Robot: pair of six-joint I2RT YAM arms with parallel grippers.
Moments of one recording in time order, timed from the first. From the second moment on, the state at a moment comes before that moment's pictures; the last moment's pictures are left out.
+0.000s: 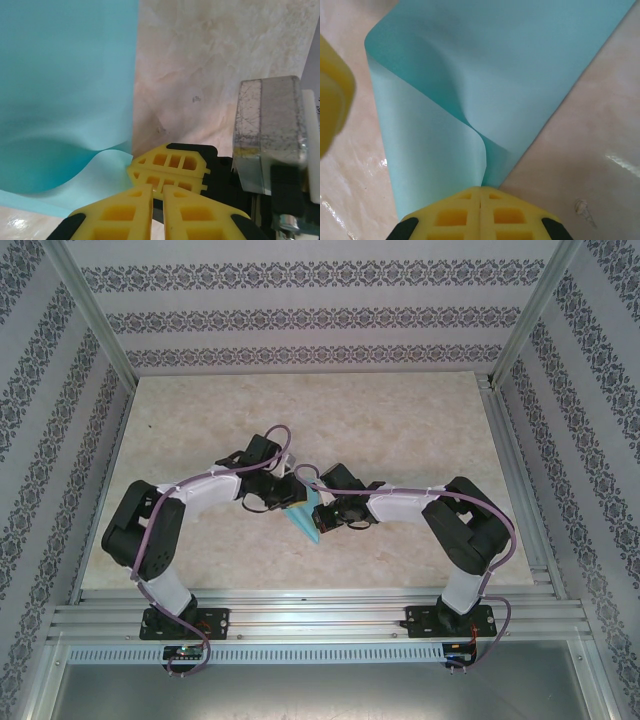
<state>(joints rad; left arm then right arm) -0.50 1.70 0.99 -0.33 0.61 -0.75 0.76 1.78 0.90 -0.18 -0.26 0.31</state>
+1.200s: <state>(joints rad) -0.51 1.79 0.98 -0.37 0.51 -0.71 0.77 1.80 0.95 -0.22 -0.26 0.29</state>
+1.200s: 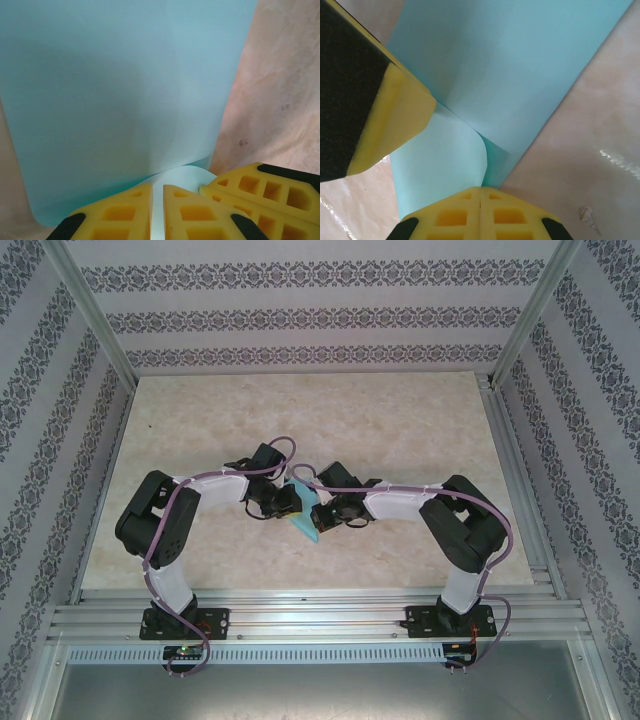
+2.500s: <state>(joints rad) -0.52 1.78 0.90 -0.28 0.45 -0.69 0.73 1.53 0.92 -0.28 -0.31 0.44</state>
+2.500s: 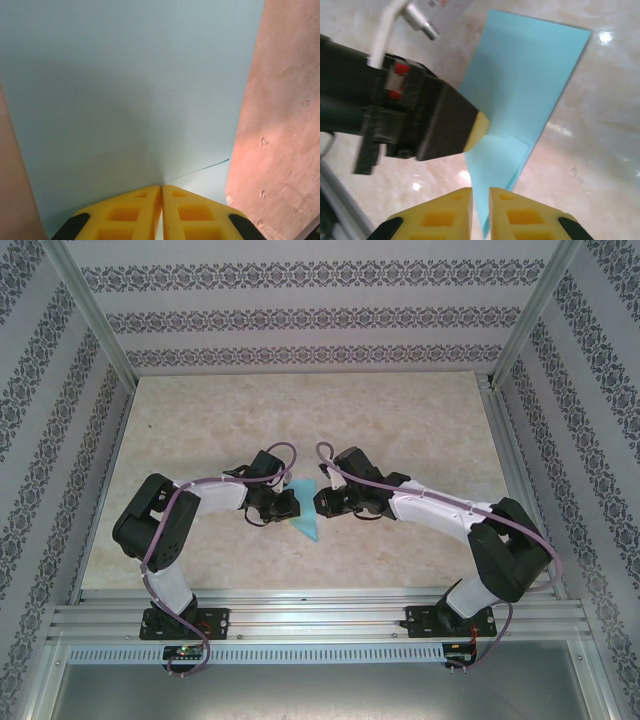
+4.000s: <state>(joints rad) -0.53 1.79 0.92 -0.30 0.45 -0.68 0.85 1.74 0.81 -0.02 -0.38 0.84</state>
